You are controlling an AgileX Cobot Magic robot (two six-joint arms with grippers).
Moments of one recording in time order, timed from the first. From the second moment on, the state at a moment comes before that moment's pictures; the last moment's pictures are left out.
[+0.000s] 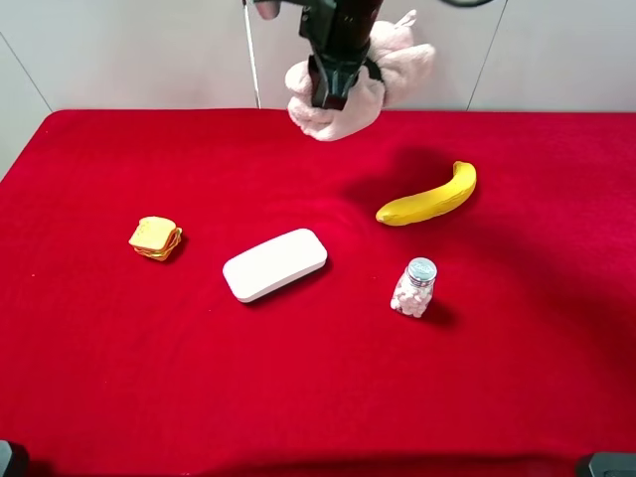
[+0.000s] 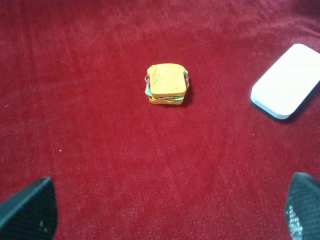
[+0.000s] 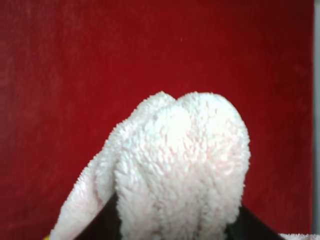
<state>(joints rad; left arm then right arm) -0.29 0.00 -0.48 0.00 1.07 -0.02 0.63 2.15 -1.97 0.02 1.11 -0.90</state>
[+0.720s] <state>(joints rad) -0.29 0.00 -0.48 0.00 1.07 -0.02 0.60 1.83 -1.67 0.00 1.18 -0.80</state>
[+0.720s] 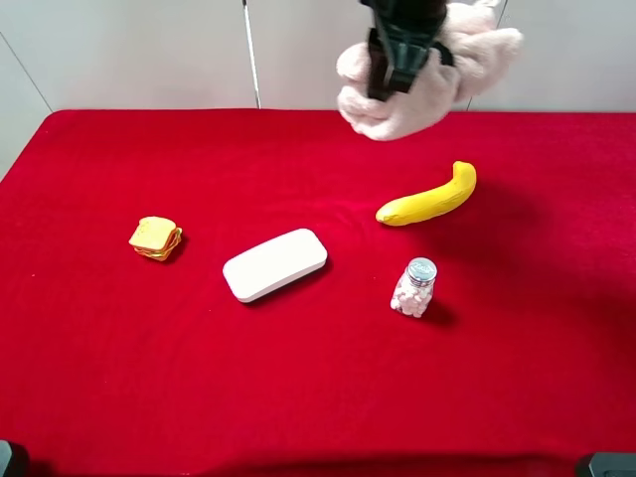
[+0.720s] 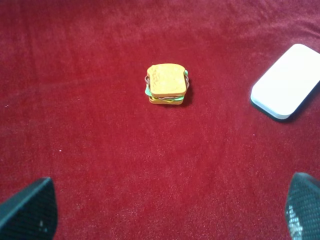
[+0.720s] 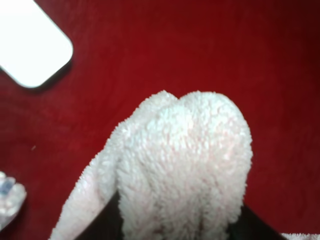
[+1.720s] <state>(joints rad) -0.29 0.00 -0.48 0.00 1.07 -0.02 0.31 1.39 -1.07 0.03 1.02 -0.71</state>
